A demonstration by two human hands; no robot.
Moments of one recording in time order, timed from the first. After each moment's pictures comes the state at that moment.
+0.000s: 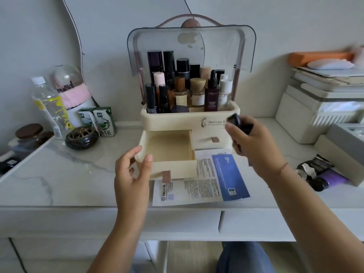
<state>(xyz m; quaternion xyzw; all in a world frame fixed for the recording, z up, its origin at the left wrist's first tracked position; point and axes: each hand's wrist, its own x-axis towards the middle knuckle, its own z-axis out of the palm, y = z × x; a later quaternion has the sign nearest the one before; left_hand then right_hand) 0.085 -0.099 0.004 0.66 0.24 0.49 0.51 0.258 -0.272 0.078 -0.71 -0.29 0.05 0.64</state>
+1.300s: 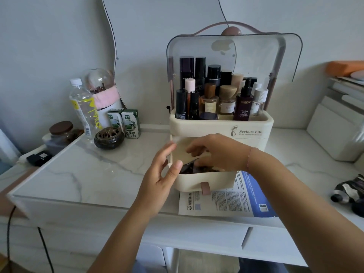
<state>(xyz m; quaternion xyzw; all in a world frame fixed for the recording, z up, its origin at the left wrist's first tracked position) 0.078 -0.063 0.014 0.78 0.11 0.33 0.52 0.229 -0.174 0.102 -0.78 -0.59 0.10 0.18</state>
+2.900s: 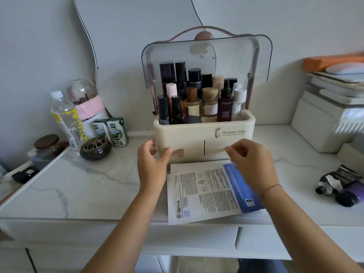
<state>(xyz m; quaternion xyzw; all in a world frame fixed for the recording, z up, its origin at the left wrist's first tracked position) 0.154 -0.041 0.013 0.73 0.32 0.44 0.41 0.258 -0.240 0.046 -0.82 -0.26 -0.09 0.50</state>
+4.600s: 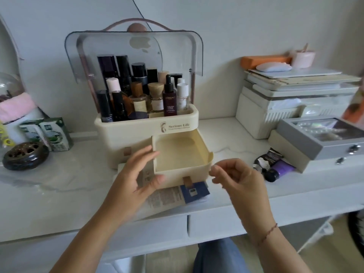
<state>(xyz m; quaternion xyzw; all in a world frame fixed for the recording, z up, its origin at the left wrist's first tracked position) 0.124 -0.113 0.018 0.88 0.00 0.25 0.40 0.207 -0.342 0.031 -0.72 -0.20 -0.04 0.66</state>
